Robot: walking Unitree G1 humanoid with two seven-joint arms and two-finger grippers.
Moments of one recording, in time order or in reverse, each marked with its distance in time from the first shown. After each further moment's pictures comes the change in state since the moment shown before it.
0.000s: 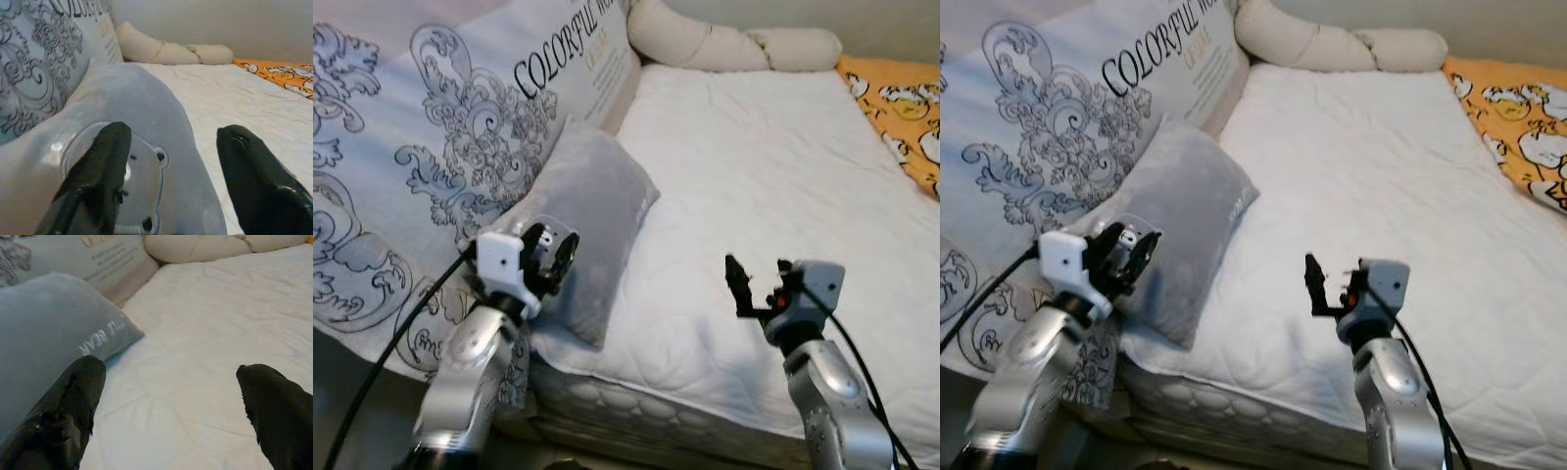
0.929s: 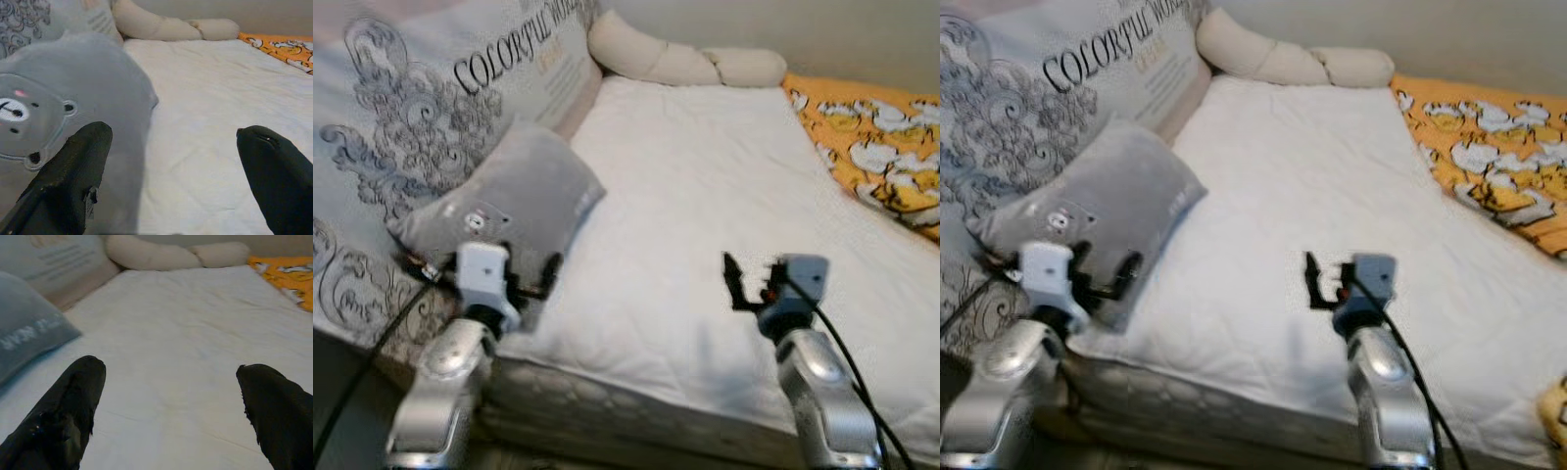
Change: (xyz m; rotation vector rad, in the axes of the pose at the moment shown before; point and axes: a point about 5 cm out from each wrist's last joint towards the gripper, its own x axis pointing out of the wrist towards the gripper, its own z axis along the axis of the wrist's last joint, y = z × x) left arm -0.013 0.017 -0.006 0.055 0.147 0.102; right arm 0.018 0.001 -0.006 -0.068 0.038 -0.058
